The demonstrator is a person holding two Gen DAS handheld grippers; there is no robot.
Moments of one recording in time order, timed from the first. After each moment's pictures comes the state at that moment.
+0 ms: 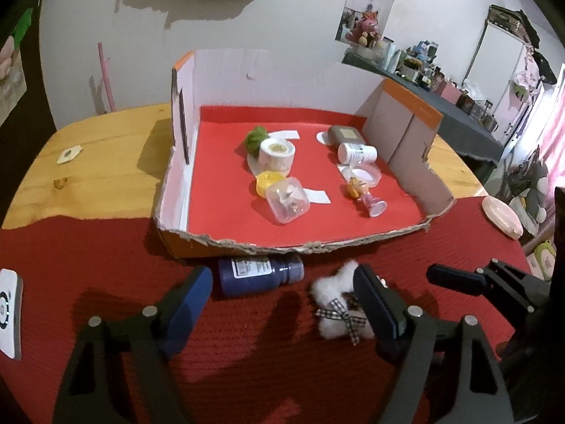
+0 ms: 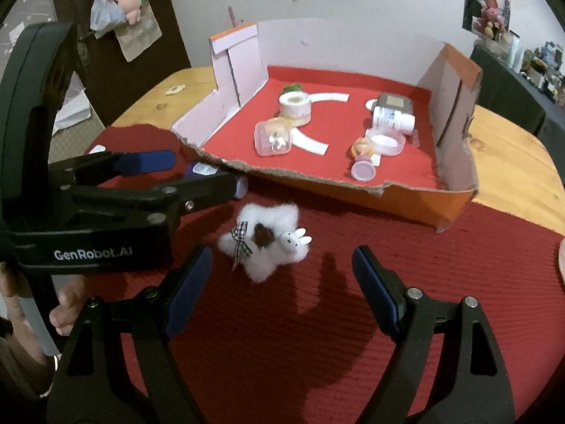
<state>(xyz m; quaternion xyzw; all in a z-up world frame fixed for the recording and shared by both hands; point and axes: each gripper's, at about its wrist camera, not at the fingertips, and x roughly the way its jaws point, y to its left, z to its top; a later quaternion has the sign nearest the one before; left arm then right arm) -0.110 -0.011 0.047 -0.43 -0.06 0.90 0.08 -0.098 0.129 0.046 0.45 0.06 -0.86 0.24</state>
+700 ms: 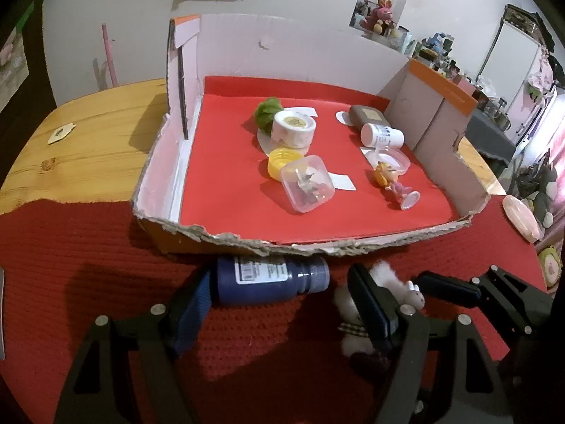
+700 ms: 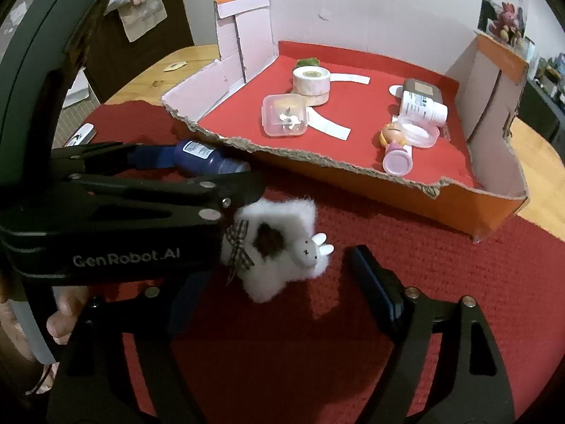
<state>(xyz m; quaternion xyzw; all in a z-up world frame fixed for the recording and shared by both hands) -0.131 -0.010 0.018 -0.46 -0.07 0.88 0.06 -0.112 0.109 0.020 0.45 0.09 -0.85 0.25</state>
